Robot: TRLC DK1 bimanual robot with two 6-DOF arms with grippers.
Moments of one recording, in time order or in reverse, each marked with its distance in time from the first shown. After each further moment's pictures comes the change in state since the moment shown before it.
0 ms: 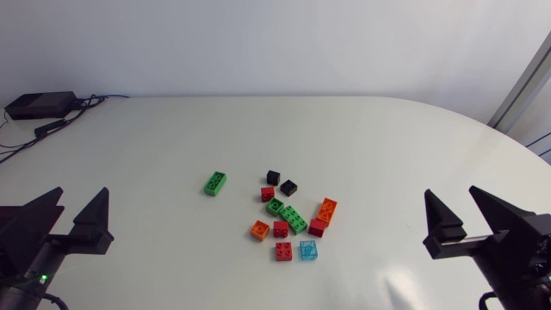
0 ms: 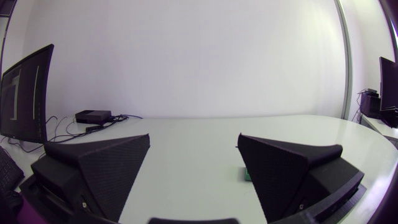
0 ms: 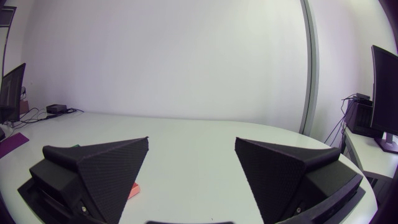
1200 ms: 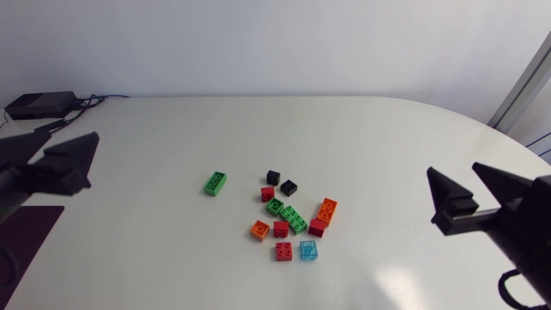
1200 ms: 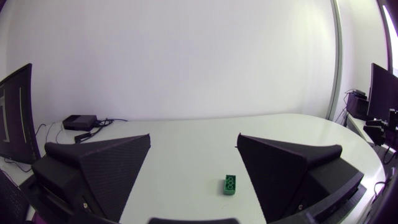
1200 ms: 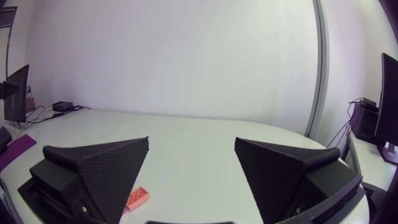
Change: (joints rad) left arm -0.107 0.476 0.512 -0.183 -0.003 -0.016; right arm 0.045 0.281 0.238 -0.024 0.000 0.000
